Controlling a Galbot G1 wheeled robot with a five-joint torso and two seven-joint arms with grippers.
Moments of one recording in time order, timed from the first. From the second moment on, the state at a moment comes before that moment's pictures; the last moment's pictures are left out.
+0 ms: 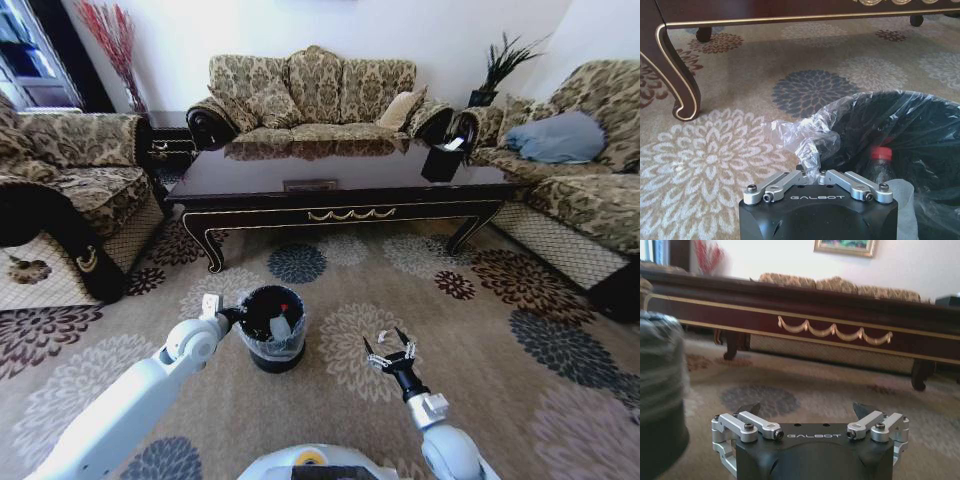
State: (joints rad) left arm 0.99 -0.78 -0.14 -1.98 -1.05 0.64 -0.48; right arm -1.53 1.09 0.38 1.78 0.23 0.28 0.07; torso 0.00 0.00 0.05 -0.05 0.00
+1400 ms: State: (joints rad) left arm 1.26 -0.78 -0.35 -2.11 -1.03 0.64 -0.49; right arm -0.99 1.22 0.24 0.88 0.32 0.34 -0.05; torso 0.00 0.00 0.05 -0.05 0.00
